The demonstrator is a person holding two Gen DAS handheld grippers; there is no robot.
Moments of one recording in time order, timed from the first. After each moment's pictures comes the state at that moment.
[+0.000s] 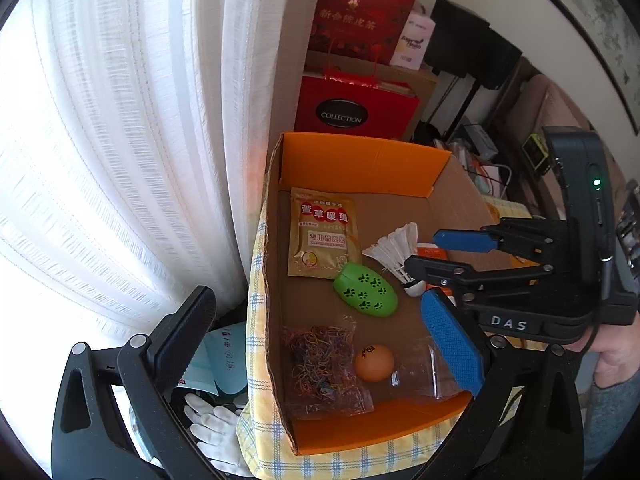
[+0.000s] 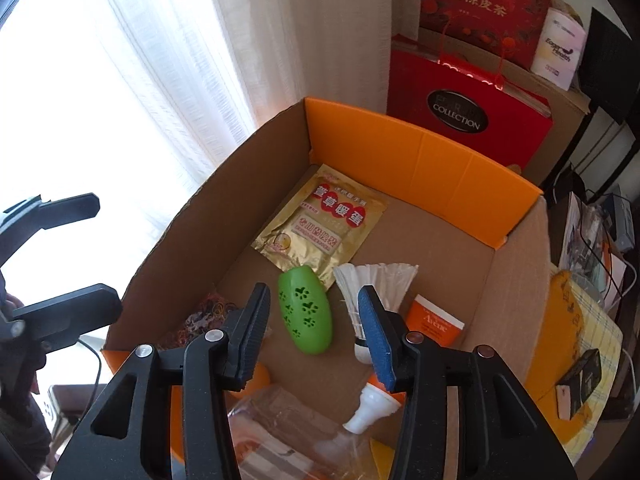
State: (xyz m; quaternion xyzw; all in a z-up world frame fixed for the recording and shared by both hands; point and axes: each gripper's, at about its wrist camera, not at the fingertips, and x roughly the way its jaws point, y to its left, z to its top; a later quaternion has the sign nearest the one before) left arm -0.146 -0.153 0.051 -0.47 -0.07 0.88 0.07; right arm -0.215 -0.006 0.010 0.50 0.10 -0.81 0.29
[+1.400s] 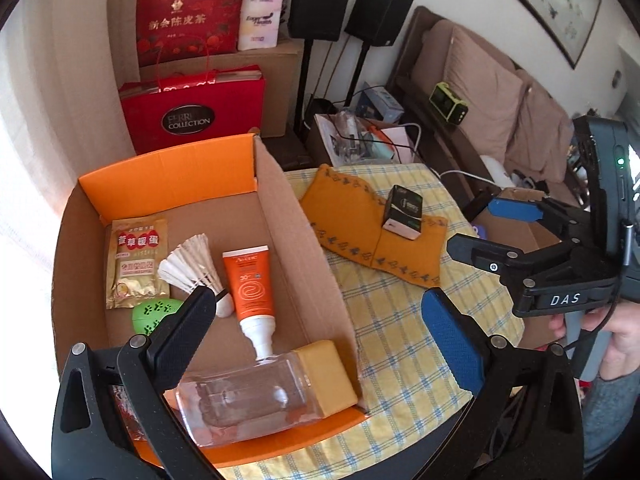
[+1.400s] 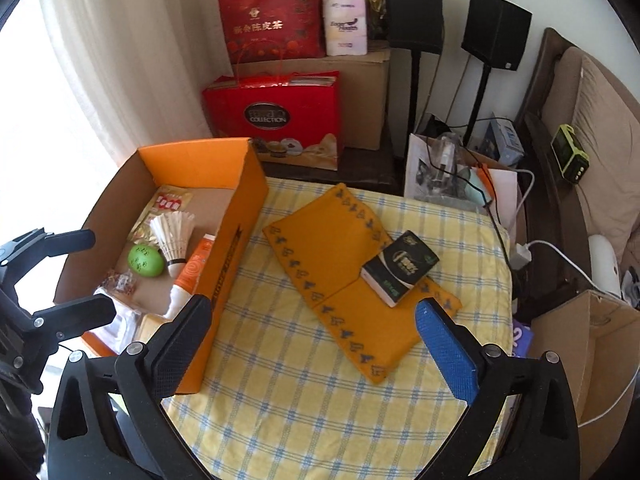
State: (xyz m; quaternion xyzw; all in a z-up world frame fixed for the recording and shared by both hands) left arm -0.152 0.040 0.064 -0.48 -0.01 0.86 0.20; right arm -0.168 0.231 0.055 0.47 0.02 -0.88 0.12
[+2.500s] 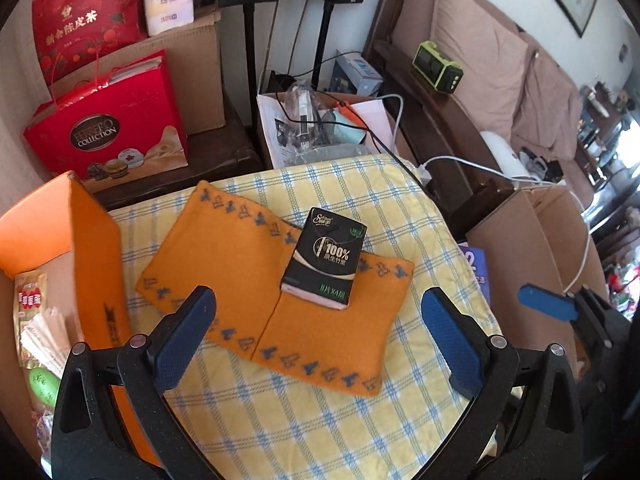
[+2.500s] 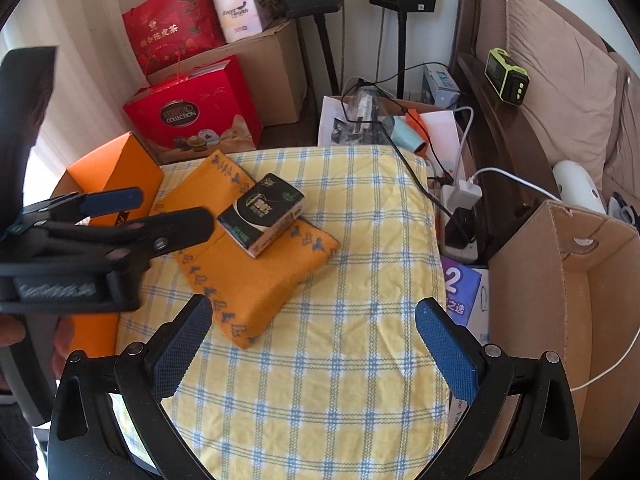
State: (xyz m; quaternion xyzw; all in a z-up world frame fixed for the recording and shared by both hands) left arm -0.231 0.219 -0.001 -0.51 0.03 0.84 0.20; right arm -0.156 0.355 0.000 0.49 -0.04 -0.87 0.05
